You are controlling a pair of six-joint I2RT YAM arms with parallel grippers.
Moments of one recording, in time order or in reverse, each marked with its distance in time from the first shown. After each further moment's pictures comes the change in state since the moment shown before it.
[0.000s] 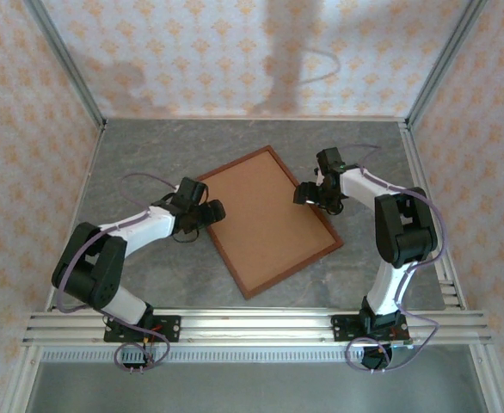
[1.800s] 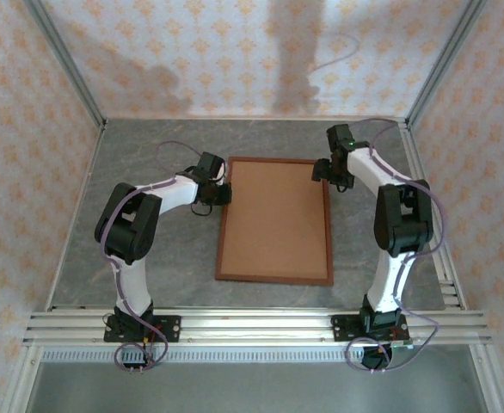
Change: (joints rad) left arm 0.027 0.398 0.404 -0.041 0.098 0.417; right arm -0.086 0.124 0.306 -0.134 0.253 -0.044
